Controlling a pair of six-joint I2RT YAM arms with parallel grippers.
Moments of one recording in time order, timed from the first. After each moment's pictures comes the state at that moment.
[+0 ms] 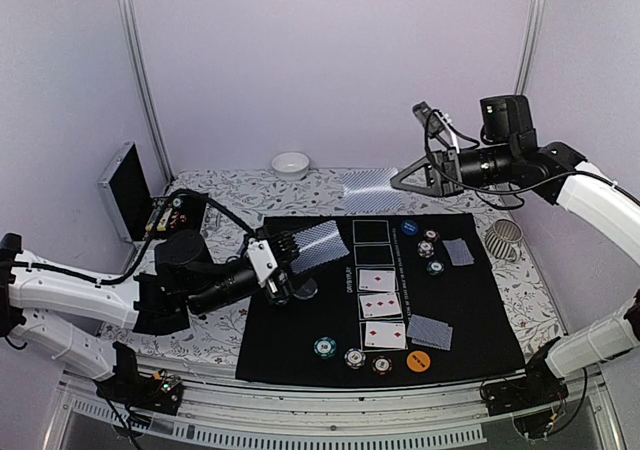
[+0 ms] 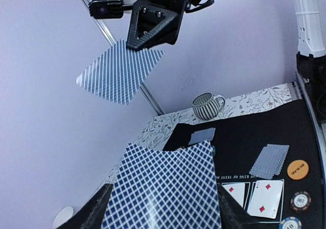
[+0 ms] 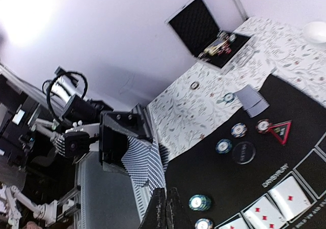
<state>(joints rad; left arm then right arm) -1.18 1.24 0.60 0.70 -0.14 0.53 0.59 1.32 1.34 -0.47 -0.85 0.32</state>
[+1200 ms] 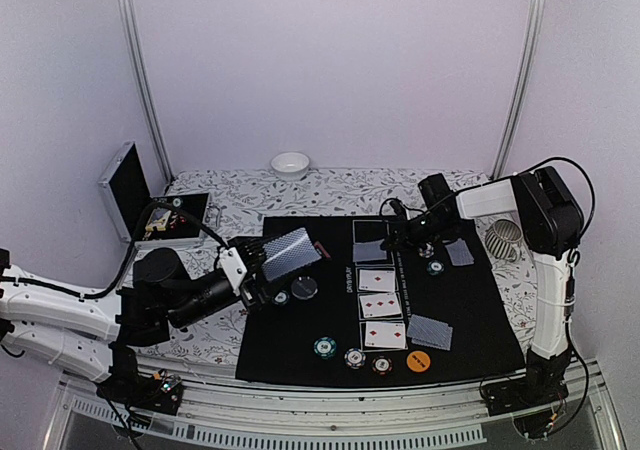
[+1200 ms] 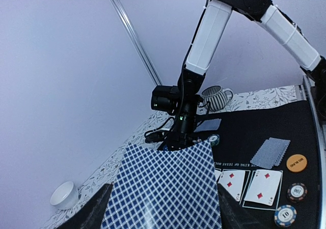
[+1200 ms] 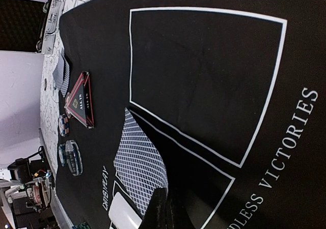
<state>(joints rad) -1.18 1.08 0.43 0.72 -0.23 0.44 0.37 2.14 1.36 -0.26 -0.69 0.32</state>
